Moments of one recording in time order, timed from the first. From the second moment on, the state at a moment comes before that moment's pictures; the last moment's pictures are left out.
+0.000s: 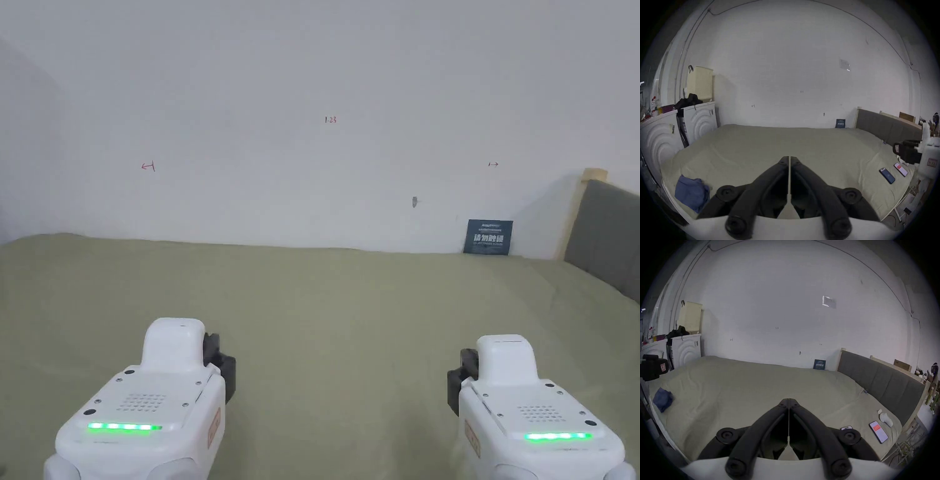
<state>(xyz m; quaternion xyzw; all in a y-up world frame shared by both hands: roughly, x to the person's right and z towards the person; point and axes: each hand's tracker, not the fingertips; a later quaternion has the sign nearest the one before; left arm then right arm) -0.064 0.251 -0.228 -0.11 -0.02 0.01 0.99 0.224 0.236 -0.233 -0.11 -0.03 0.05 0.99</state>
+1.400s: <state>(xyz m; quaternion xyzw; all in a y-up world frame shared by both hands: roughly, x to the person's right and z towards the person) -0.088 0.259 -0.211 -0.05 0.00 0.01 1.00 0.223 0.244 -0.219 -0.06 -0.02 0.01 1.00</state>
